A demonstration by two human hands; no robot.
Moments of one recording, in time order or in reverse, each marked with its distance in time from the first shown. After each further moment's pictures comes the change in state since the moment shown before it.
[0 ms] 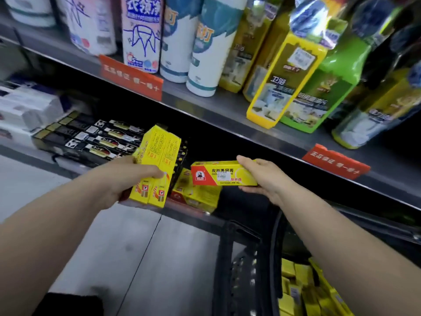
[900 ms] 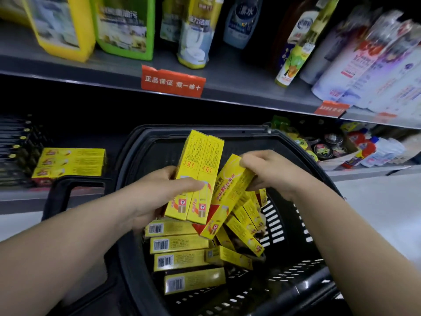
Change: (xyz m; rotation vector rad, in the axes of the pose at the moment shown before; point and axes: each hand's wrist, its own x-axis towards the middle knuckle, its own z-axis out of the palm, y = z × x) left_hand -0.079 -0.019 0.276 0.109 -0.726 0.060; right_hand -0.181 0.127 -0.199 -0.172 0.170 0.011
